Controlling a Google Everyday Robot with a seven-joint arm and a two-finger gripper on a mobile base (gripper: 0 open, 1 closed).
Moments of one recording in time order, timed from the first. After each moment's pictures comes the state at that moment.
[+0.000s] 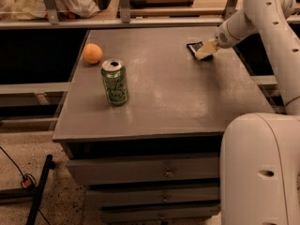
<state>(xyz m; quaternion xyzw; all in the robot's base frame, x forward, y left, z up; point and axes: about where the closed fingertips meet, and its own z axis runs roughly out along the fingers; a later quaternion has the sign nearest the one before) 0.815 -0.244 0.819 -0.33 0.89 0.07 0.31</state>
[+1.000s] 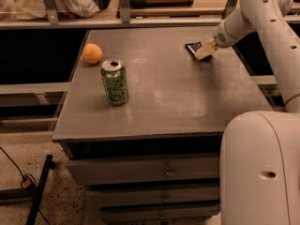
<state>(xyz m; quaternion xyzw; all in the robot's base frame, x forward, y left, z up) 0.811 -0.235 0.820 -0.36 0.88 0.06 0.30</state>
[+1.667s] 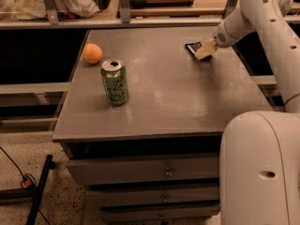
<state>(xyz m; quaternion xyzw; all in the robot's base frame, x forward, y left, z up) 0.811 -0.235 0.821 -0.36 0.88 0.06 0.30</state>
